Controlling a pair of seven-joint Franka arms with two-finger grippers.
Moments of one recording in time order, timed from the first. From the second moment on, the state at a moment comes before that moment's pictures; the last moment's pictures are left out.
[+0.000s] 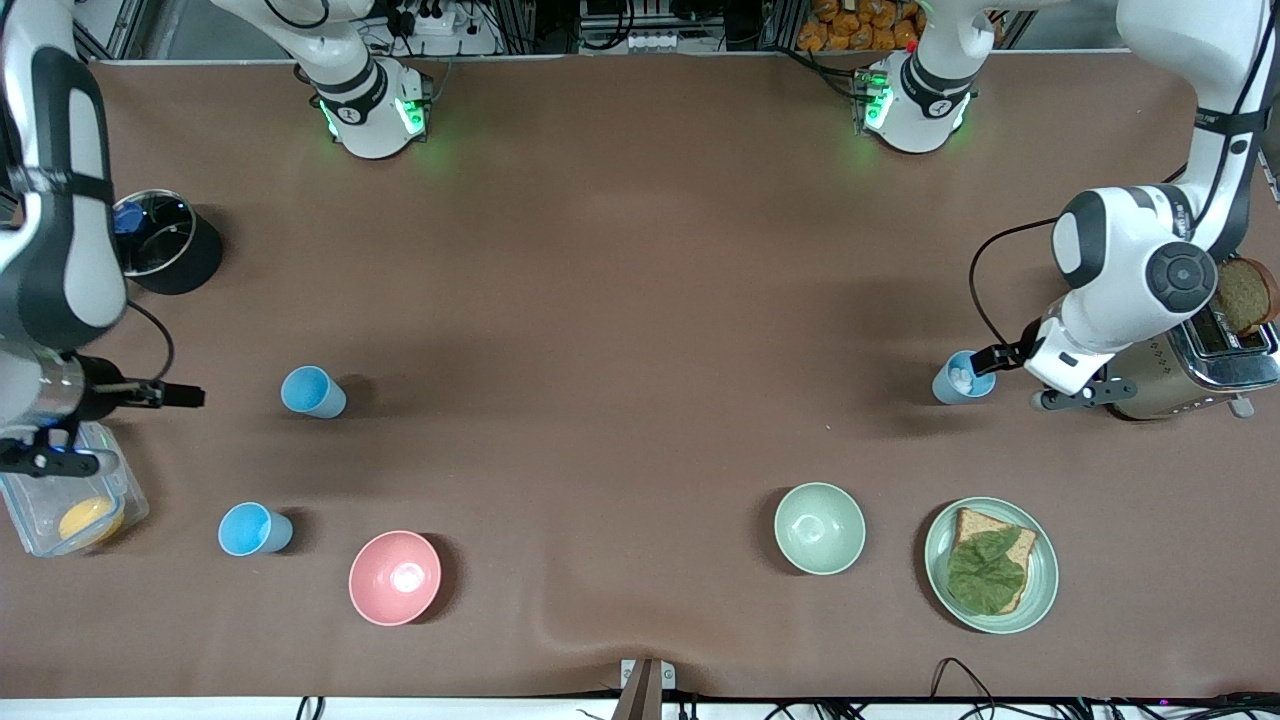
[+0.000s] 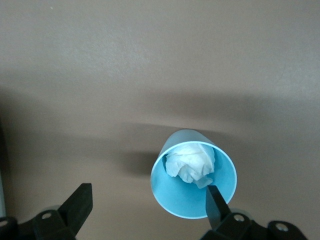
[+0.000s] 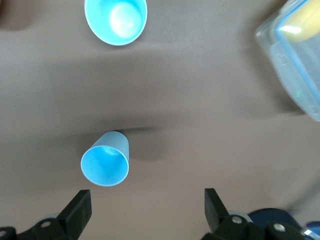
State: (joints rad) left arm -0.05 0.25 0.07 -2.17 0.01 2.36 -0.11; right arm -0.10 0.50 -0.05 -1.45 -0.01 1.71 -0.06
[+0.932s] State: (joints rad) left arm -0.05 0.34 0.05 -2.17 0.01 2.44 -0.11; right arm -0.11 0.68 -0.03 -1.63 0.08 1.89 -0.06
